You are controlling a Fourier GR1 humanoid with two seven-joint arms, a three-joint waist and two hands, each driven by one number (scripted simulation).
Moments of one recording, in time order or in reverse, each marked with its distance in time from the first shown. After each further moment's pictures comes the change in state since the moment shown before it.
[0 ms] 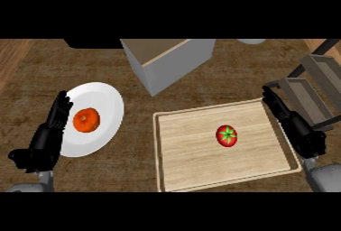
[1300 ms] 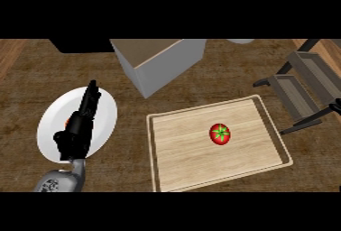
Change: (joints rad) left arm -0.102 -0.129 -0.123 -0.068 -0.126 0.132 0.193; right arm 0.241 -0.164 -0.418 -0.174 -0.291 0.500 -0.170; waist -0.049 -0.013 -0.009
